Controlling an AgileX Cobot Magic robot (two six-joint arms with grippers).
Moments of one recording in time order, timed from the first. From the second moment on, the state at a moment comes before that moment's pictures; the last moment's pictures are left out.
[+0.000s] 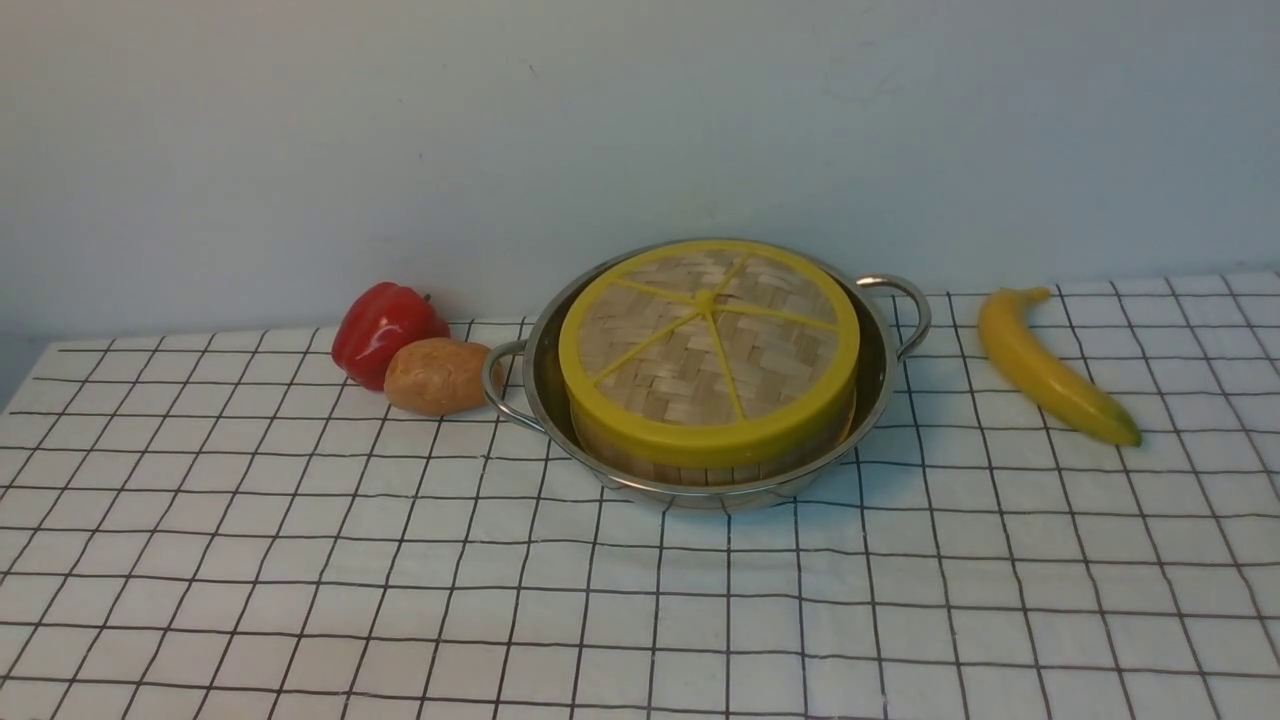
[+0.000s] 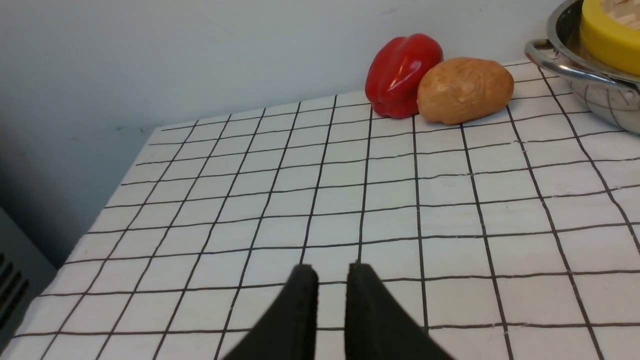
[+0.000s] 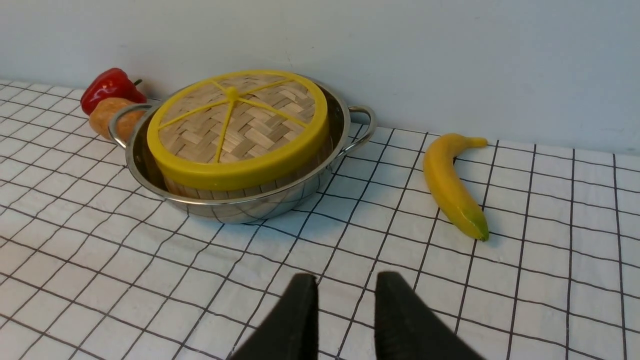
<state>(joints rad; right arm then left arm) 0.36 0.29 -0.67 -0.05 0.92 0.23 0.04 0.00 -0.03 0.18 0.39 0.02</state>
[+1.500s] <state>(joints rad) -0.08 0.00 -0.11 -0.14 0.34 0.26 0.04 0.00 -0.03 0.18 0.39 0.02</state>
